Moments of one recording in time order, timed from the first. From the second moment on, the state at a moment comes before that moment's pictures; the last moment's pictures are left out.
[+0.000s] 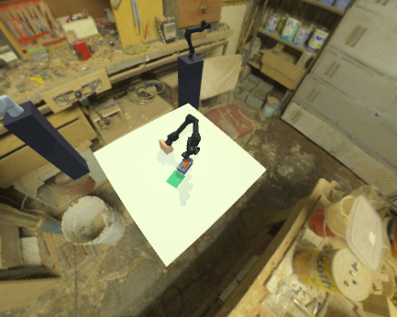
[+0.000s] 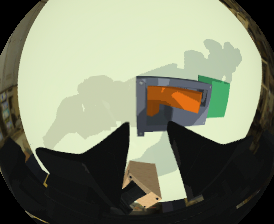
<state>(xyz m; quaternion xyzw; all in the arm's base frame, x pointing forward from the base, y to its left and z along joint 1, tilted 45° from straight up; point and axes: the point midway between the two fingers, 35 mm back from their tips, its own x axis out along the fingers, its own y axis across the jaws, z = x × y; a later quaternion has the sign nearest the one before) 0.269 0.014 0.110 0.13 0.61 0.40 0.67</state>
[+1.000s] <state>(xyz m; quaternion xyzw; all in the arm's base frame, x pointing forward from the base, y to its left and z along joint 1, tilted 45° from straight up) 0.292 -0.013 0.083 0.45 0.74 0.04 0.50</state>
